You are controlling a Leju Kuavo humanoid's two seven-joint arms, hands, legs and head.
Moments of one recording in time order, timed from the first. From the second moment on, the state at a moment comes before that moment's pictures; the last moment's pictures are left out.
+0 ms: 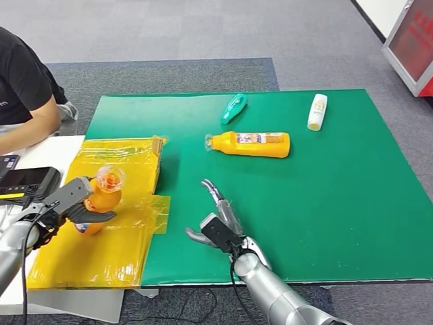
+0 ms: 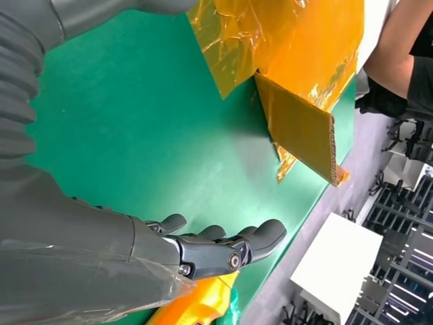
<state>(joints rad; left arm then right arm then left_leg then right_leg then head) -0.40 0.53 -0.52 -1.19 -0.03 -0.36 -0.23 -0.45 0.22 0.55 -0.56 0.31 -0.27 -0.65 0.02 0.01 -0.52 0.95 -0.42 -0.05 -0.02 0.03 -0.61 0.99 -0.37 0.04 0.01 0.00</state>
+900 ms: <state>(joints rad) -0.41 0.40 -0.42 -1.08 -0.20 -0.22 -0.38 -0.44 0.22 0.54 -0.56 0.35 -0.26 -0.66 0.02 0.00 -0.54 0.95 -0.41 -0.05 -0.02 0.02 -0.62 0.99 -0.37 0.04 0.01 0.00</state>
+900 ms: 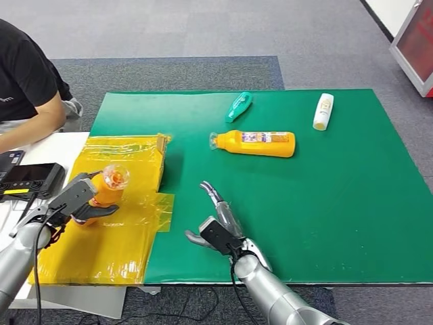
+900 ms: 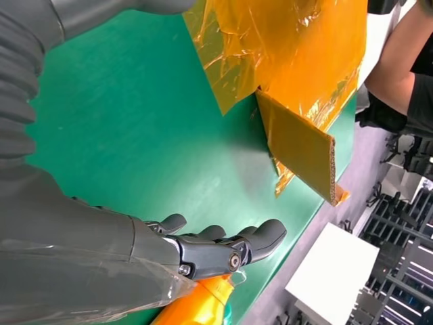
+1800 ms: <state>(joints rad) -0.49 0.27 -0.53 -0.92 -0.16 -0.30 -0.43 -0.44 0.23 0.54 -0.56 0.35 -0.26 -0.67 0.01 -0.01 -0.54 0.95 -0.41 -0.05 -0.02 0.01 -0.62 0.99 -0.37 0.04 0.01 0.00</state>
